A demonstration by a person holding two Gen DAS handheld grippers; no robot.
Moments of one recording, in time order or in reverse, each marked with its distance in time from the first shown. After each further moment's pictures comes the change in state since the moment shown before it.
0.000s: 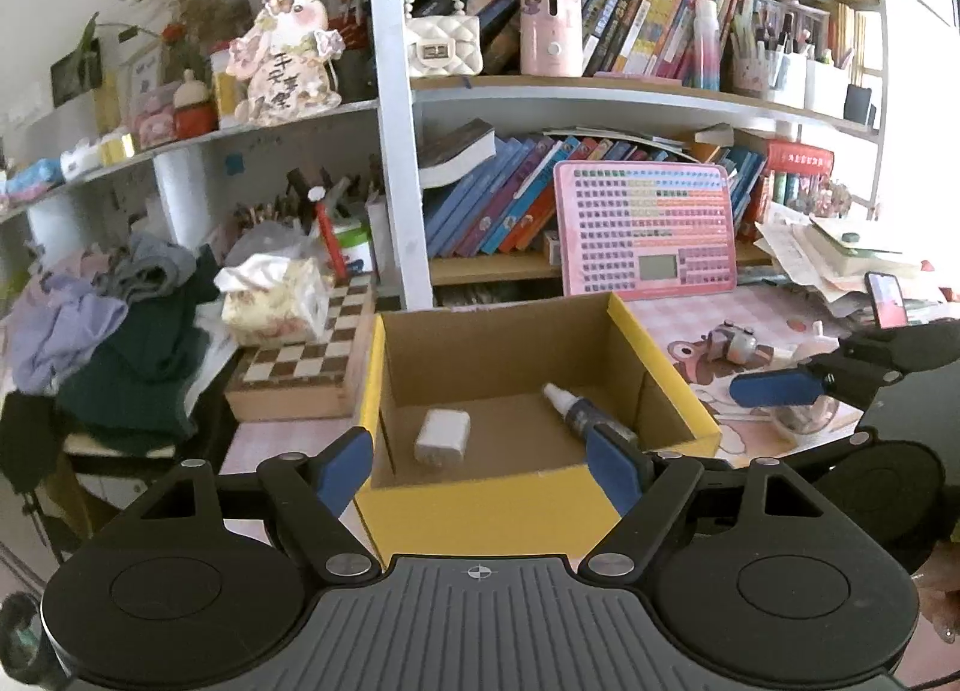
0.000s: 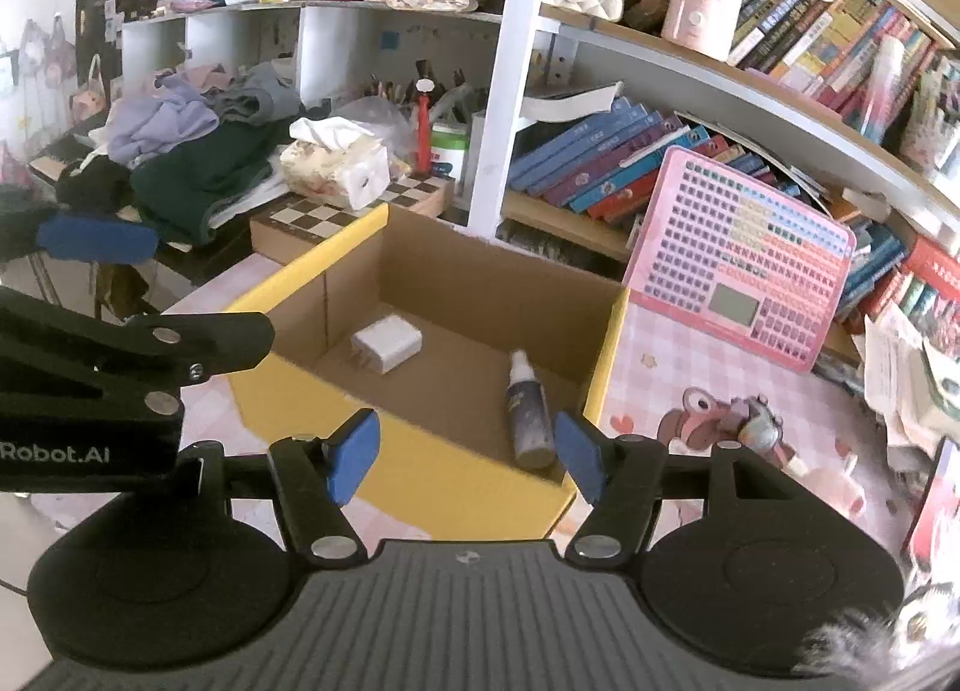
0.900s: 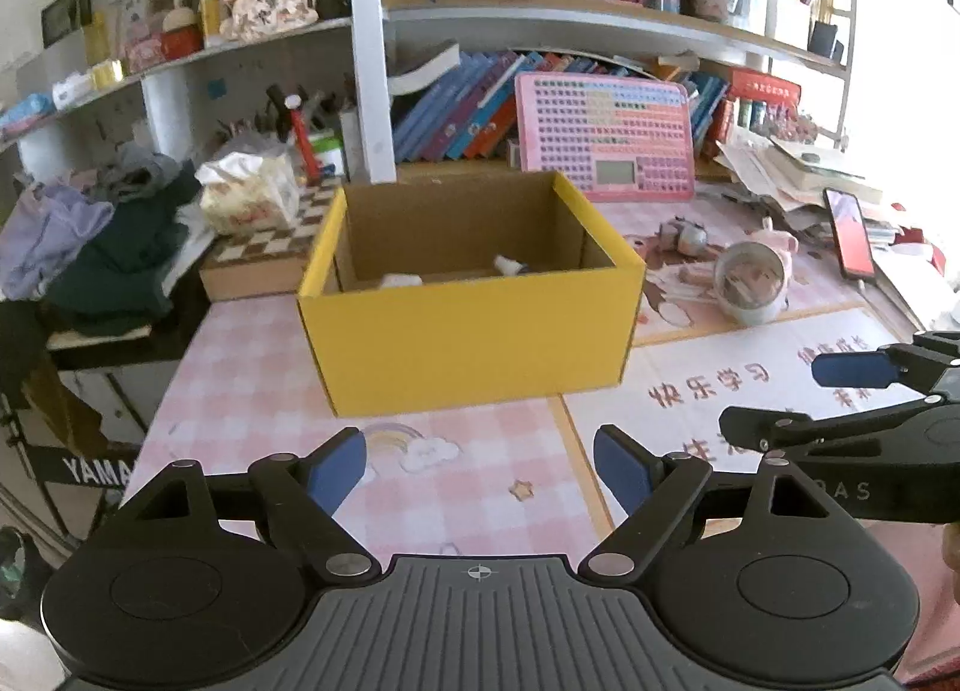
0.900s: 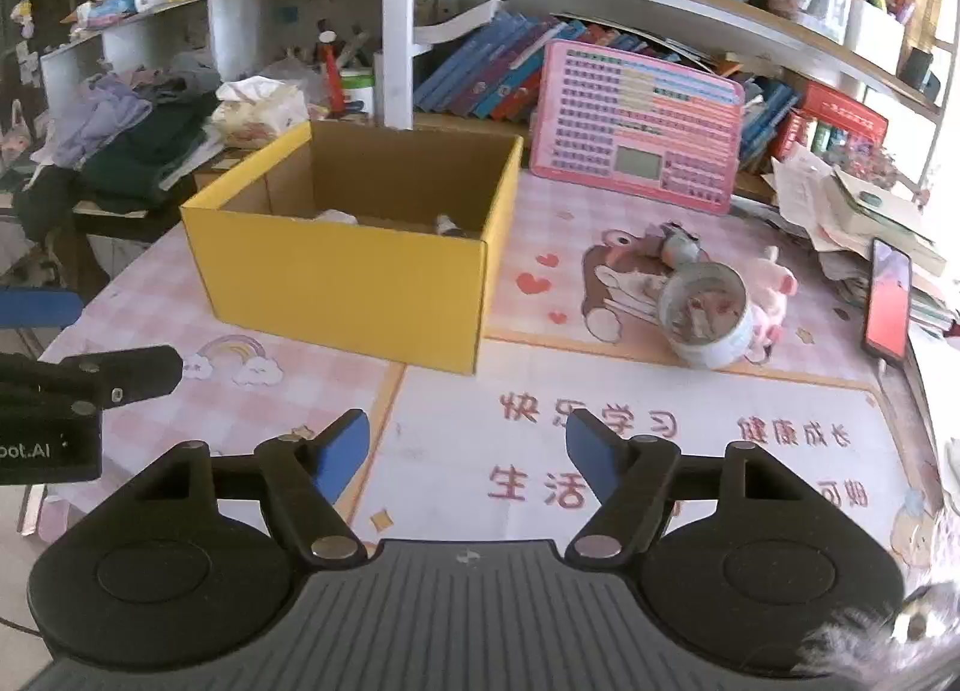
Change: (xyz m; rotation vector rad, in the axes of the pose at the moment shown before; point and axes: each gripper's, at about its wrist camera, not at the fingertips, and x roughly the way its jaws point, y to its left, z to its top) left arm -0.030 -0.033 -0.075 -0.009 0.125 -0.042; right arm -0.059 -0.012 -0.102 0.202 0.068 -0.112
